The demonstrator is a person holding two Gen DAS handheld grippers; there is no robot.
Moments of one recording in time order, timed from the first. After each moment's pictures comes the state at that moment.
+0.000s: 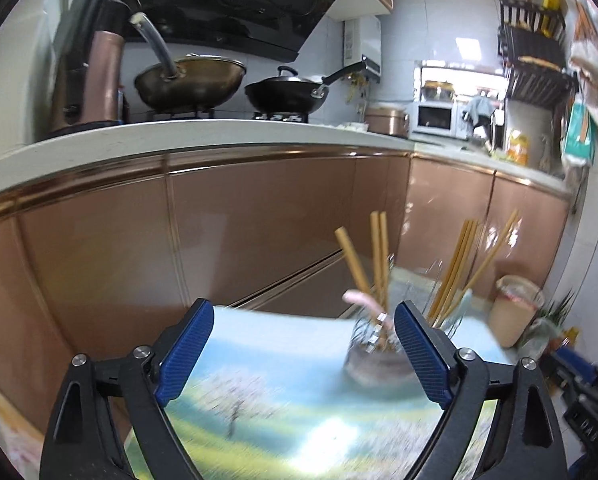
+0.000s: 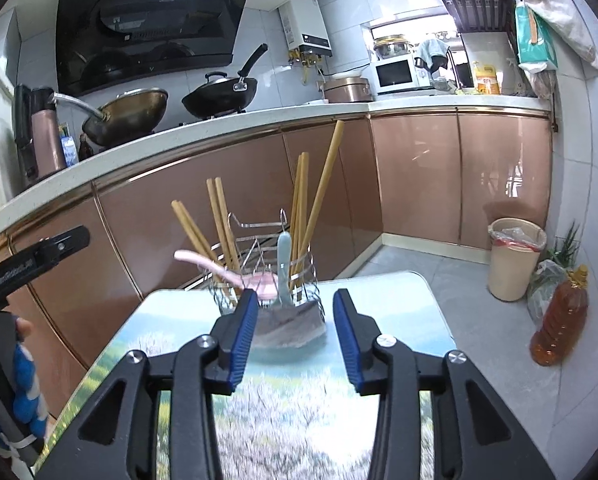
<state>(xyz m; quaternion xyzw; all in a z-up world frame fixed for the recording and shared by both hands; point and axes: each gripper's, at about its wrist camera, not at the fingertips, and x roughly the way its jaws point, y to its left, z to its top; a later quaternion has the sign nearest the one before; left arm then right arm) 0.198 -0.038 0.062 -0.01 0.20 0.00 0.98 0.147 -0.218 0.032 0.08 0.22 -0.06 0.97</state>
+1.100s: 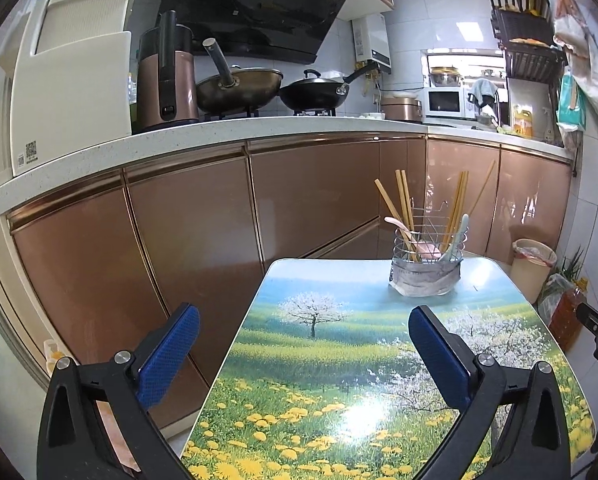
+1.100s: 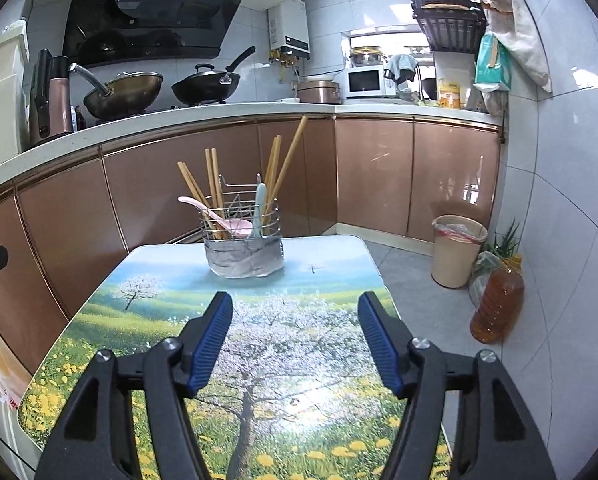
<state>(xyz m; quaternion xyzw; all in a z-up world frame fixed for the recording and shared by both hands) 0.038 0.010 0.050 0.03 0.21 0.03 0.98 0.010 -0.194 0.028 0.03 0.23 -0.13 0.96</state>
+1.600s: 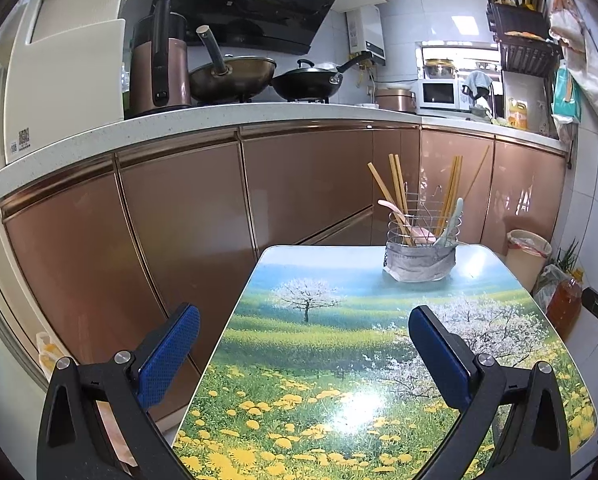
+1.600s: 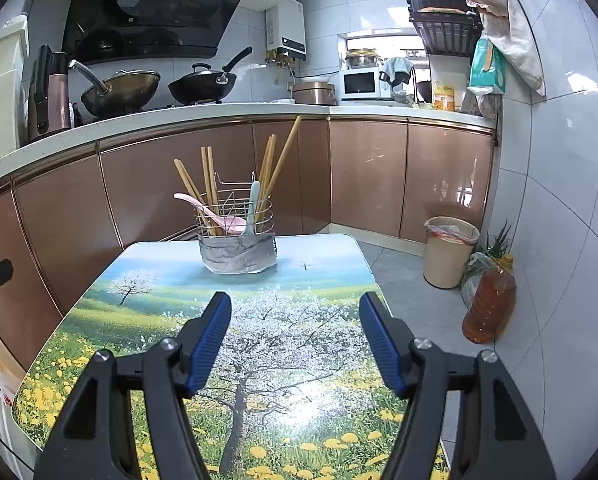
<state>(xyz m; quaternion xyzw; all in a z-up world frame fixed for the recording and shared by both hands) 0.037 0.007 0.033 0.03 0.22 0.02 0.97 0.003 -0.188 0.028 0.02 0.23 -0.13 0.96</state>
